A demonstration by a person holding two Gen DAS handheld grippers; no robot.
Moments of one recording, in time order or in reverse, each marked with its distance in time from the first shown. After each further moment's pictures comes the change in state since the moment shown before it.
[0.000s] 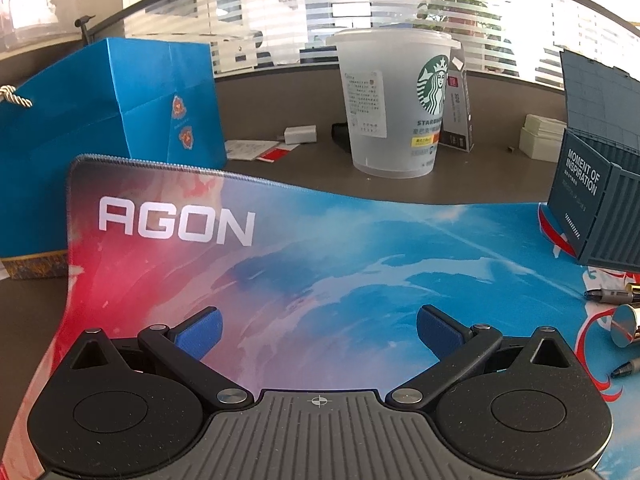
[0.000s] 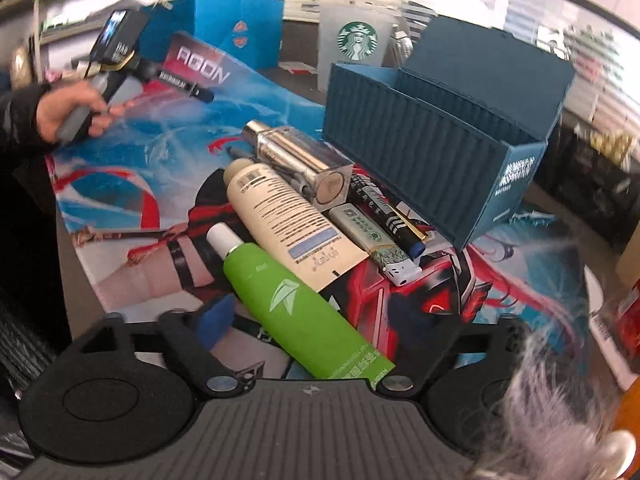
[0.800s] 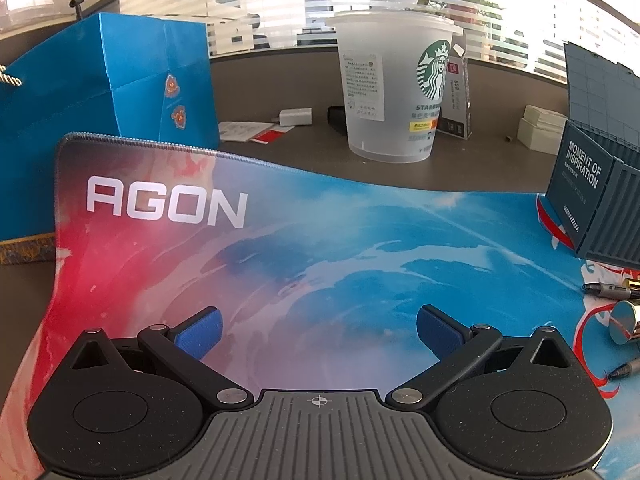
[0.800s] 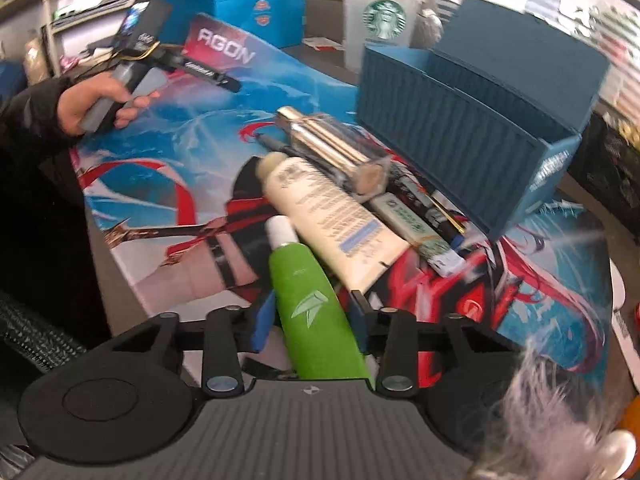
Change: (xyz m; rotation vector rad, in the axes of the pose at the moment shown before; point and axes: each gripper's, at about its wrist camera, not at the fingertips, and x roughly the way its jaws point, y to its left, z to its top) left arm 0.008 0.002 -0.002 -0.021 0.050 -0.025; right arm -0.004 0.029 0.017 -0.070 0.087 0.034
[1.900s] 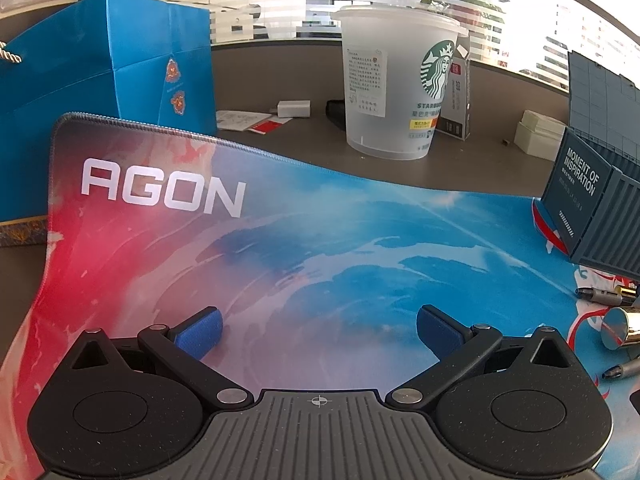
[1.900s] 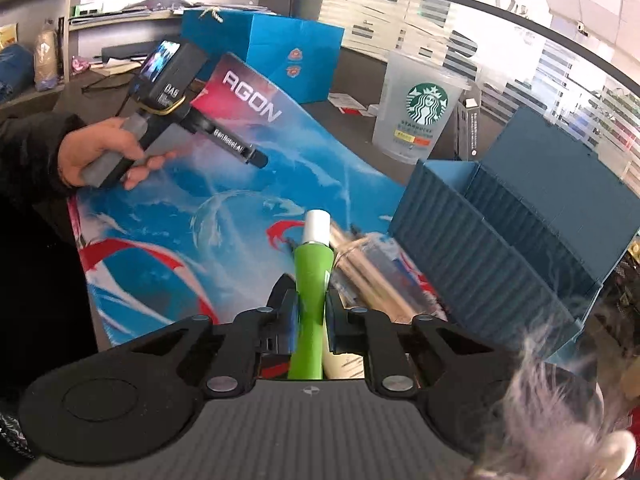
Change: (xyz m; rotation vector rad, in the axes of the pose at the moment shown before) left arm 0.000 0.006 -0.002 -0.039 0.014 -0.037; right arm 0.015 0.033 0.087 -0.108 -0.108 -0.053
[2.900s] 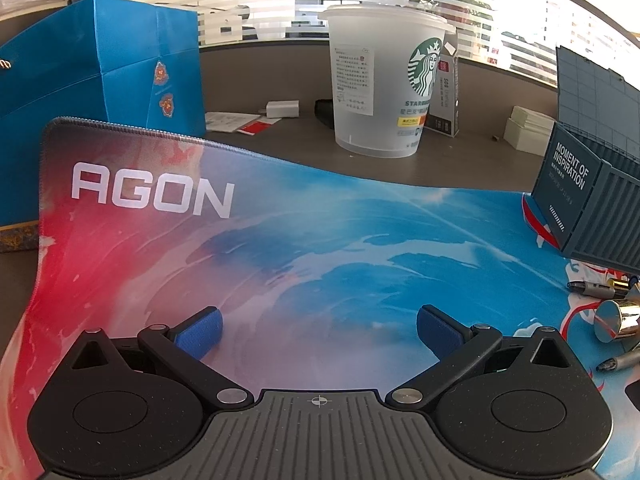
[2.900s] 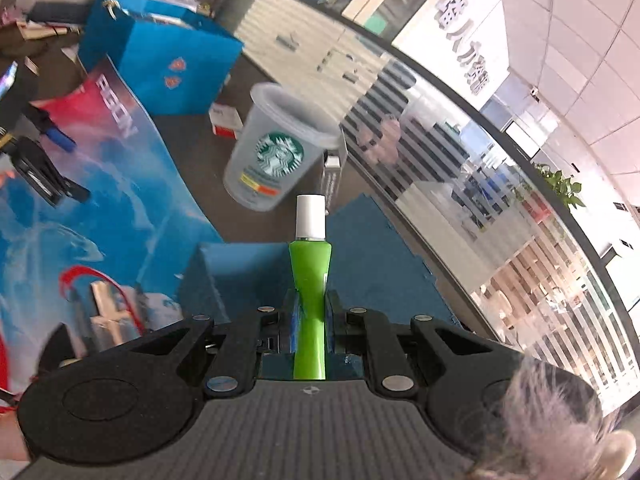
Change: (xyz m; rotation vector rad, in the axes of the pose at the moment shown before) left arm -0.001 -0.003 -0.001 0.019 -0.001 -0.023; right arm 0.009 -0.120 0.088 -0.221 0.052 -0.320
